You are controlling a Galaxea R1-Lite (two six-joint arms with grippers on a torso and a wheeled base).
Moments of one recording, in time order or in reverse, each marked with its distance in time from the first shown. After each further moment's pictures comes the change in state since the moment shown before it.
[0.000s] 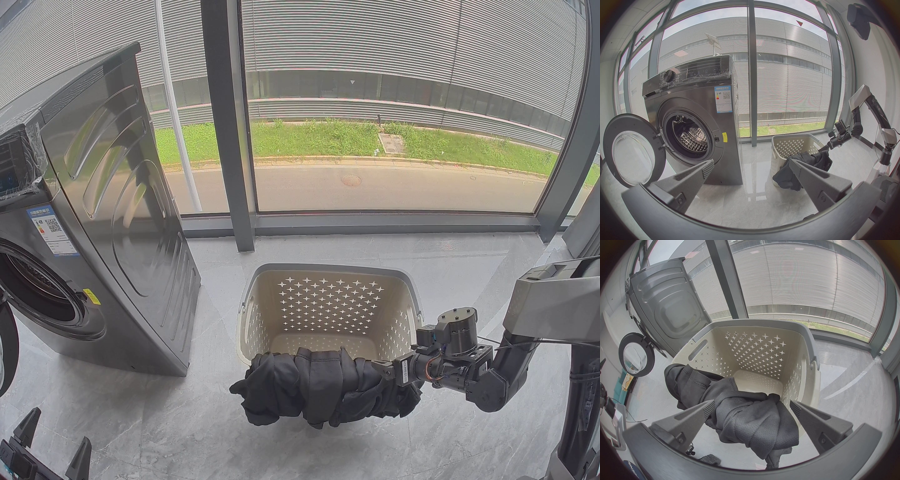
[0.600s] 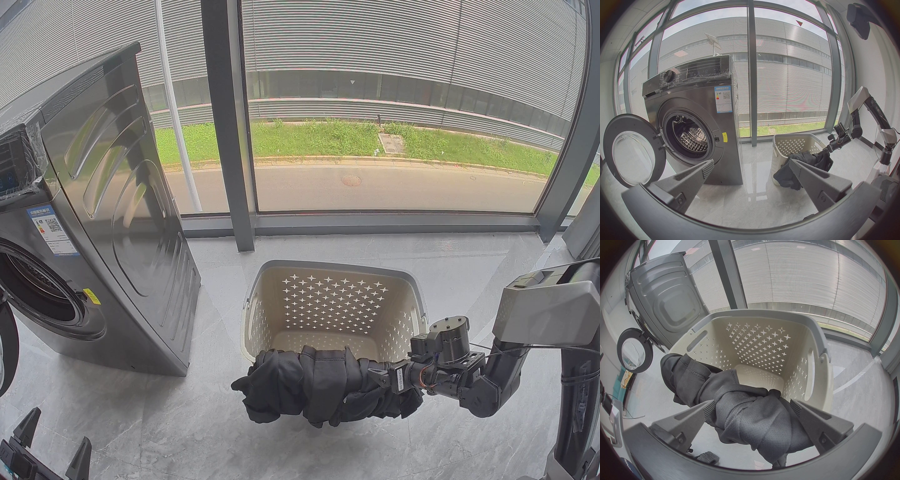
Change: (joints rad) left arm 0.000 0.000 0.000 0.000 0.000 0.002; right arm 0.013 0.052 0.000 -0.006 -0.027 -0.001
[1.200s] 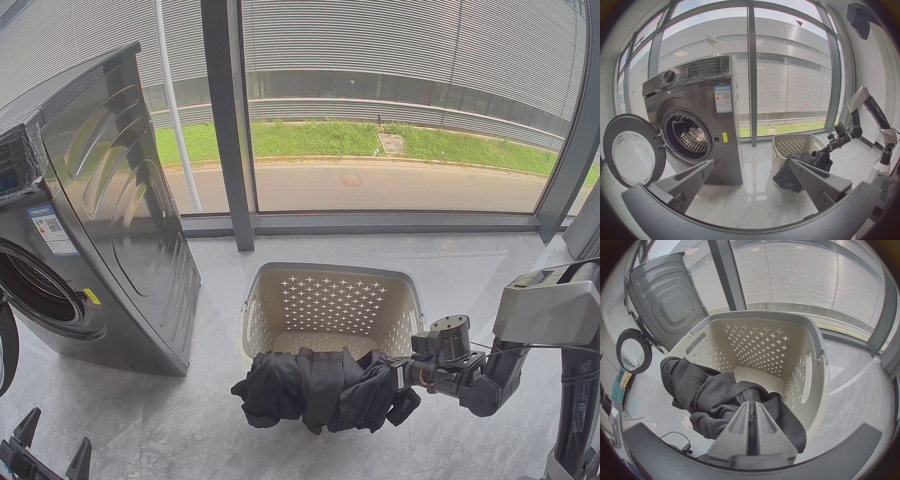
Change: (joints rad) left arm 0.000 0.000 0.000 0.000 0.000 0.000; right arm 0.003 0.000 -0.007 -0.013 -0.004 0.001
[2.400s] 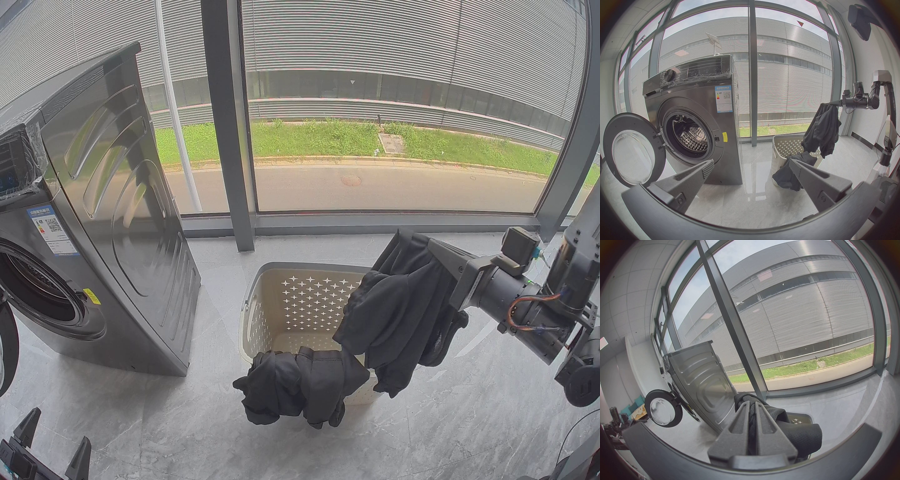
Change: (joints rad) left arm 0.000 0.000 0.000 0.000 0.001 -0.010; right arm 0.120 -0.729 0.079 -0.002 -0.046 0.137
